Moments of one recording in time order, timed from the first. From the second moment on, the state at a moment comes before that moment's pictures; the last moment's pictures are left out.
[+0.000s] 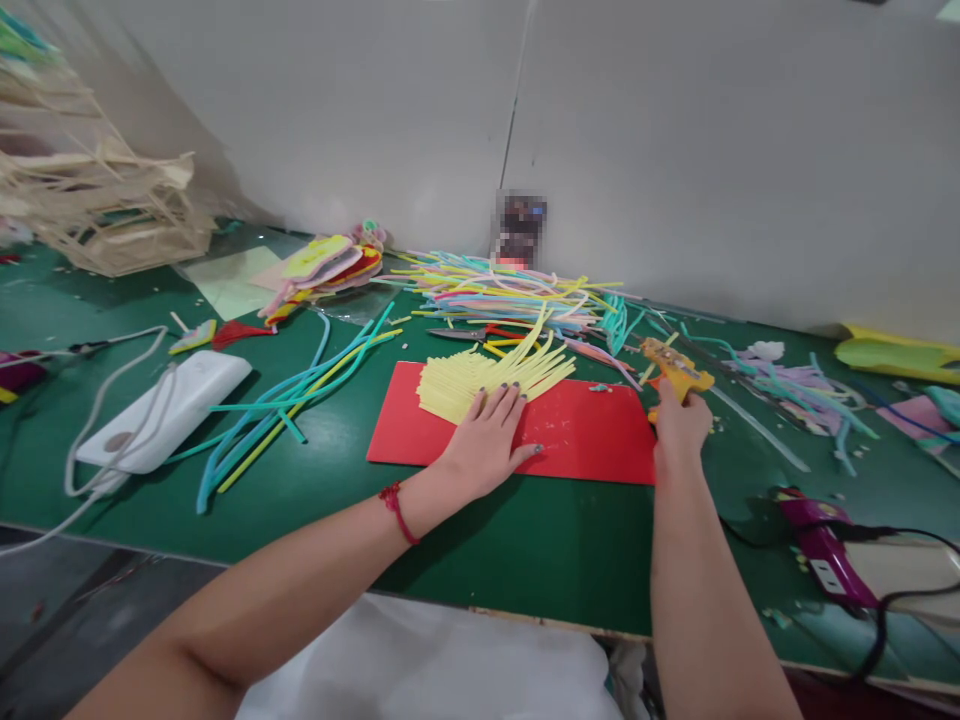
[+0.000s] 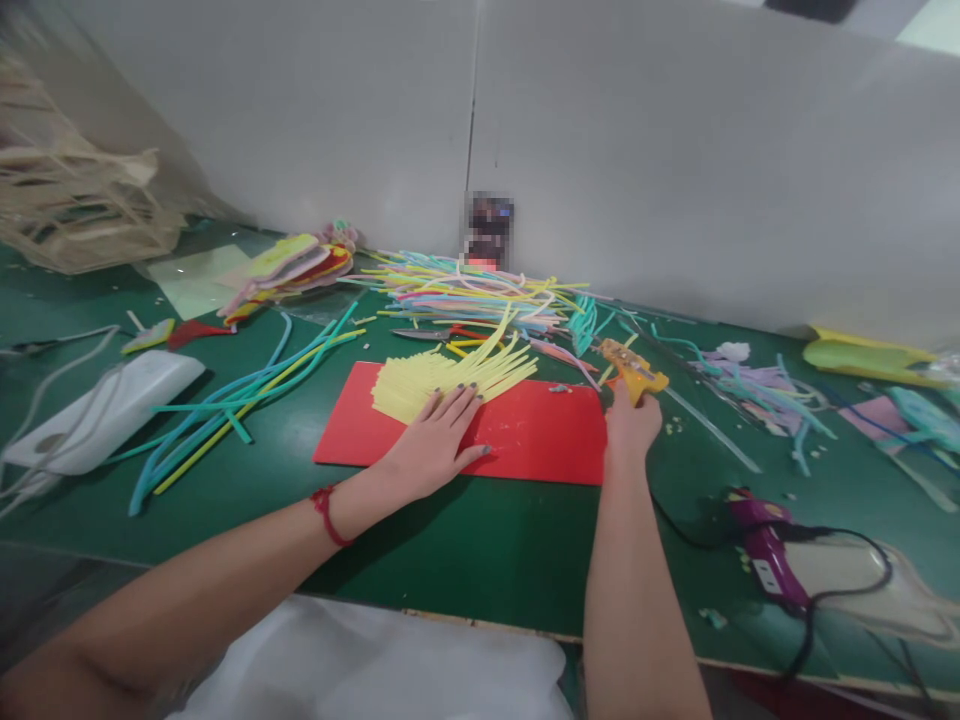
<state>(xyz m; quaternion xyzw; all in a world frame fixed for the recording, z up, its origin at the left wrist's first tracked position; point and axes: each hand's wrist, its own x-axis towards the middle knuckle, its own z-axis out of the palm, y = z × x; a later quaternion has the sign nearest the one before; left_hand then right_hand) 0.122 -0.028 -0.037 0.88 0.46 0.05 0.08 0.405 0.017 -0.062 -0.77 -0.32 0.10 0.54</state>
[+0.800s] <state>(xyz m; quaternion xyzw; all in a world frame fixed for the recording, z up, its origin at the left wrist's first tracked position) 0.123 -0.028 -0.037 0.88 0.46 0.05 0.09 0.378 0.011 -0.032 -0.58 -0.22 0.34 0.71</state>
